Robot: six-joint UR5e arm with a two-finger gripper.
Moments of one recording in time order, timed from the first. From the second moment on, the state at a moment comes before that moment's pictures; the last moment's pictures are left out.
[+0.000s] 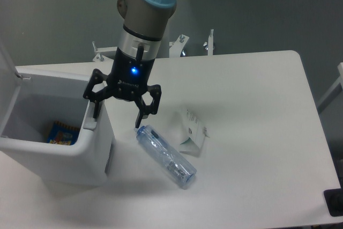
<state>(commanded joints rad) 2.33 -1.69 -1.63 -0.91 1.08 0.26</state>
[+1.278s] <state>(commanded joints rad) 2.79 -2.05 -1.41 -0.92 1.44 0.97</state>
